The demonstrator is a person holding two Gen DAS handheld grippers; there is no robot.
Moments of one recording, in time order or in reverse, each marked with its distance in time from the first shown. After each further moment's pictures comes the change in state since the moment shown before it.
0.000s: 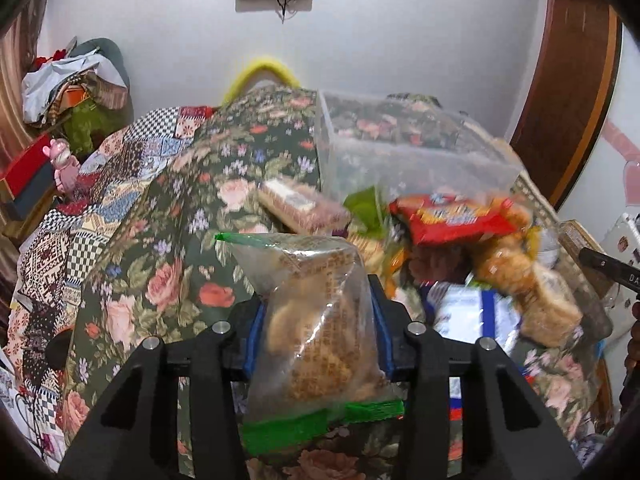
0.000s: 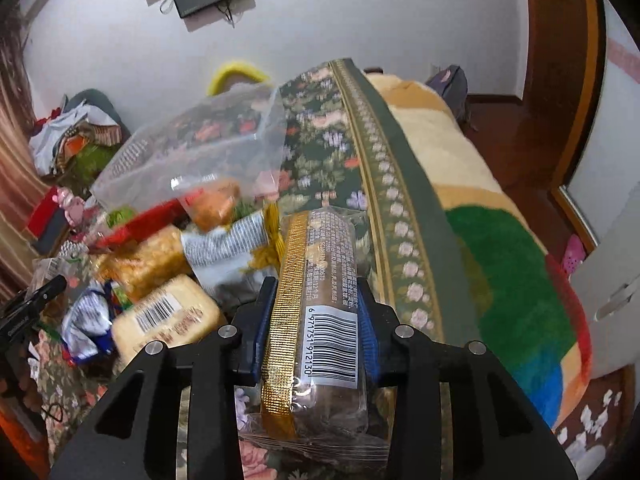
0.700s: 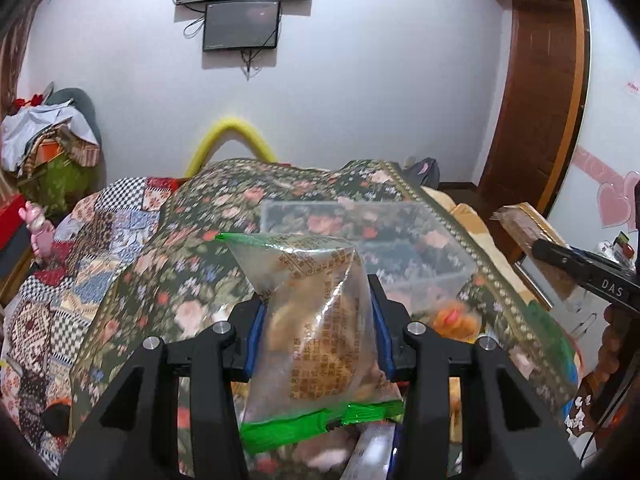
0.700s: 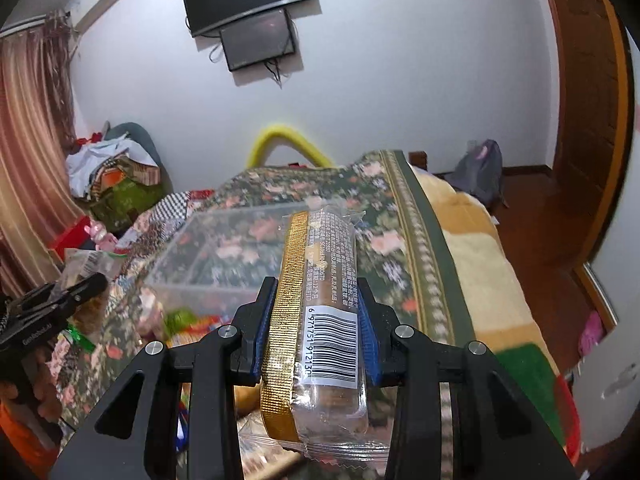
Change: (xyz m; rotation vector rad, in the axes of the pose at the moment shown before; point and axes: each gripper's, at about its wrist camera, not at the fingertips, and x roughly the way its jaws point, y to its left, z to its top) left arm -0.013 -0.046 0.091 0.062 -0.171 -0.093; right arm -0.013 0.048 0.072 -0.102 -0.224 0.102
